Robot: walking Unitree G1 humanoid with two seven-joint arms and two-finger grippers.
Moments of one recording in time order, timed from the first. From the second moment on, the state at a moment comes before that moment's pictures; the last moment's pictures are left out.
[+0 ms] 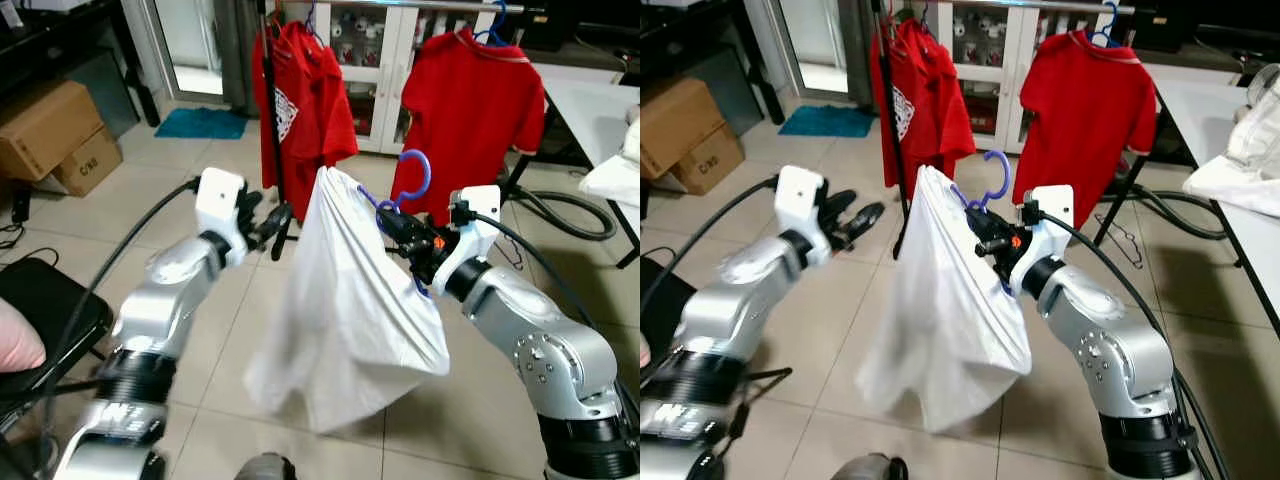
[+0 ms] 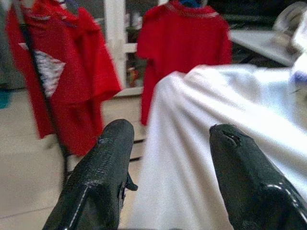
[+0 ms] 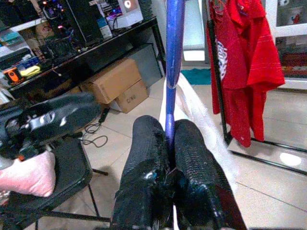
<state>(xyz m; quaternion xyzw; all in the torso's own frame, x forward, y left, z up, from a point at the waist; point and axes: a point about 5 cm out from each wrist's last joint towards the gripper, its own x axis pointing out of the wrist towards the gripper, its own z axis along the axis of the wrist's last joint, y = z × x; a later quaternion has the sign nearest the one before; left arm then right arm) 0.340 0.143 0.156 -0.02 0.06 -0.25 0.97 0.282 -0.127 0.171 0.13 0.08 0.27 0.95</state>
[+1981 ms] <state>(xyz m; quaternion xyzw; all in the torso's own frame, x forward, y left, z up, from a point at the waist) 0.363 0.104 0.166 -0.13 0.04 -0.29 0.95 0.283 -0.125 0.173 0.13 0.09 0.30 0.94</state>
